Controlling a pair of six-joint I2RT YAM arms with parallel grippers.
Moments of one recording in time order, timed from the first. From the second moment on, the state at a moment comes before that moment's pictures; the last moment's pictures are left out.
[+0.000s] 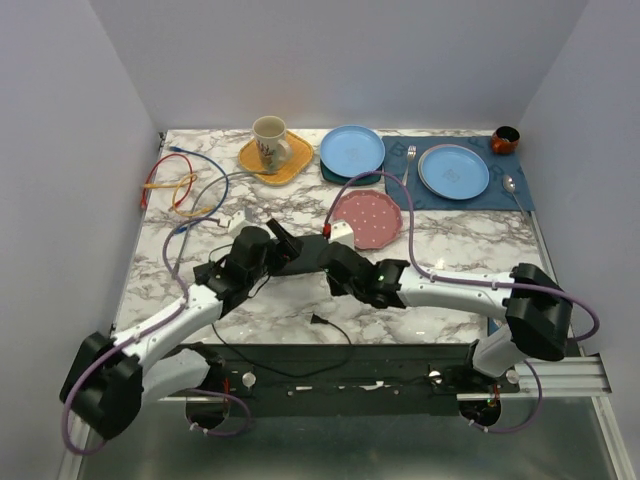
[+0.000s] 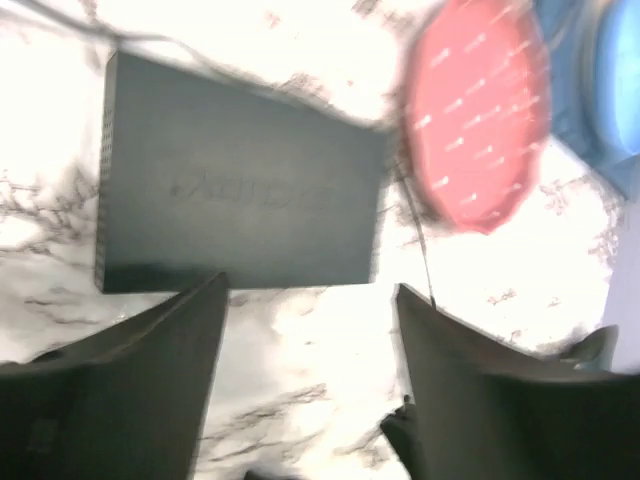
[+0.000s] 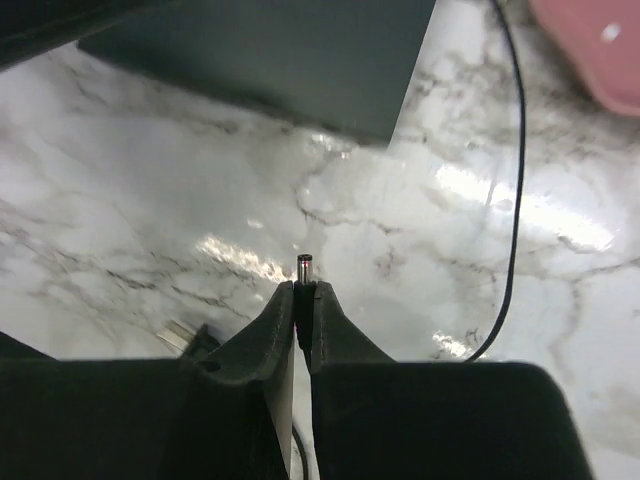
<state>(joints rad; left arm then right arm) -0.59 1.15 0.54 -0.03 -0.18 -1.03 1.12 1.57 0.96 -0.26 0.40 0.56</state>
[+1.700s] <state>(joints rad) -0.75 0.94 0.33 0.68 -0.19 -0.67 0.82 1.76 1.56 -0.36 -0.11 0.77</state>
